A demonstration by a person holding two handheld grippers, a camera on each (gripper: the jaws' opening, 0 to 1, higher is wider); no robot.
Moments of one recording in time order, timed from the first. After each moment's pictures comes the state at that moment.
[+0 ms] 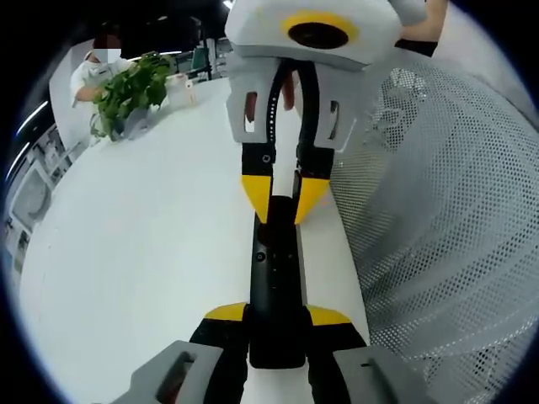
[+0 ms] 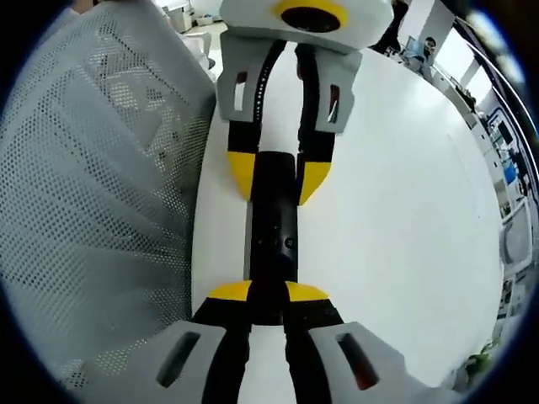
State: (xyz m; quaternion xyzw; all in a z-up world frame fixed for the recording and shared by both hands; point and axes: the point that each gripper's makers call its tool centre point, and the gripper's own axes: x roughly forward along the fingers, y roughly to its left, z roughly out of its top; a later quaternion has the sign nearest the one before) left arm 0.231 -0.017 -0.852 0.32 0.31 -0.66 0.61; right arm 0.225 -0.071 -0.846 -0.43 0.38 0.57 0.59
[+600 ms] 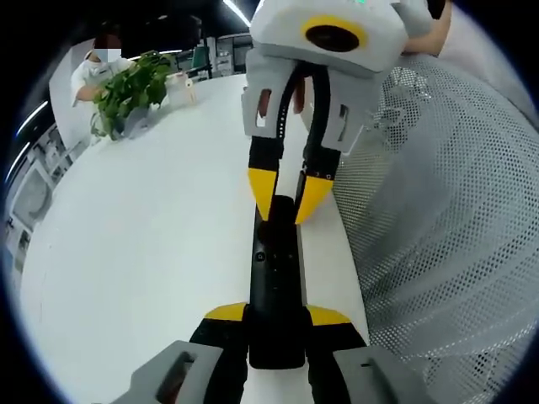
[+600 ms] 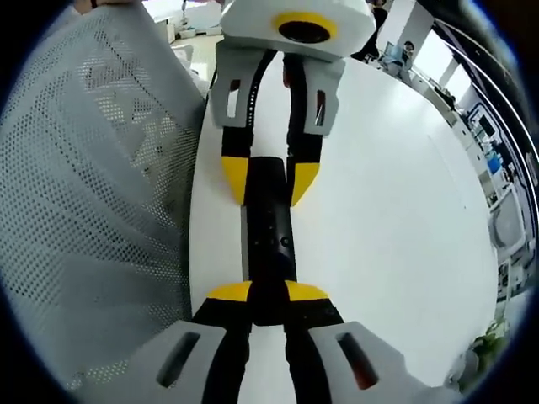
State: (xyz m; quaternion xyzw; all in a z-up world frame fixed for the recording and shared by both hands) left arm 0.231 -0.016 -0.852 0.32 0.31 -0.65 0.61; right arm 0.225 -0.070 -0.844 -0.41 0.36 0.54 0.64
